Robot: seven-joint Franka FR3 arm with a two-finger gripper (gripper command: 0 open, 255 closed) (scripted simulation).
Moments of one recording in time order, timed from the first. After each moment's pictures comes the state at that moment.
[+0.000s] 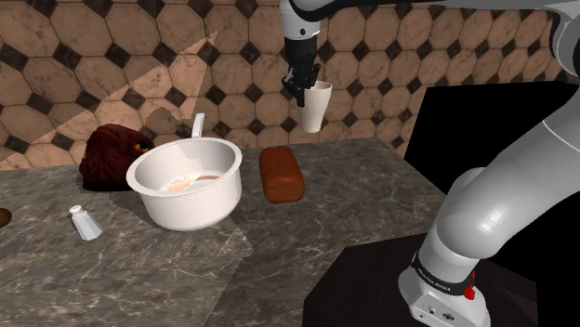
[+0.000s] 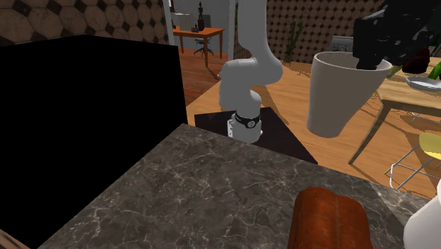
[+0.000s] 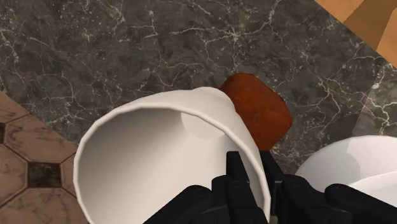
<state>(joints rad) -0.04 -0.35 0.17 -1.94 -0.14 1.62 0.13</state>
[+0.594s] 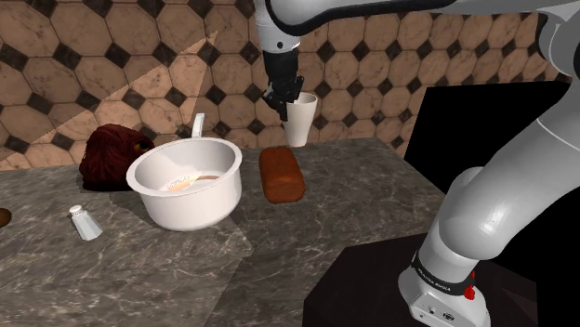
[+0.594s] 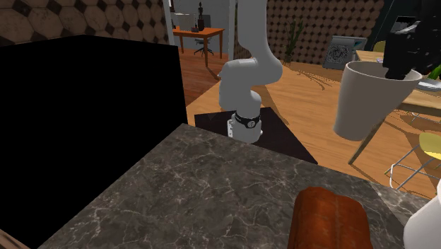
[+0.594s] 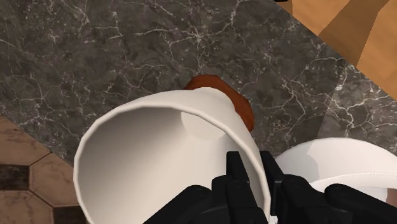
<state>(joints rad) 0.01 -0.32 0.26 -1.94 -0.12 1.64 0.27</state>
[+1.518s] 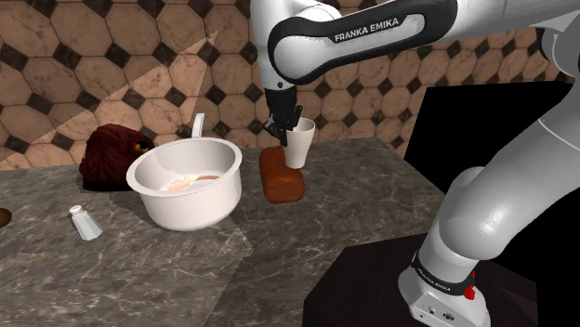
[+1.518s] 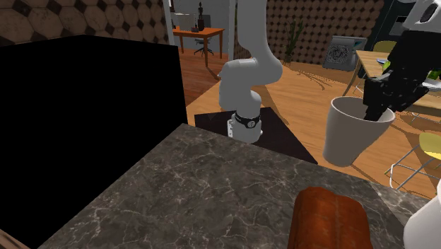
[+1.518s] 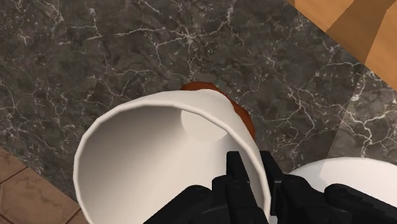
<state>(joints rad) 0.01 -0.33 0.27 -2.14 -0.12 1.83 0.29</state>
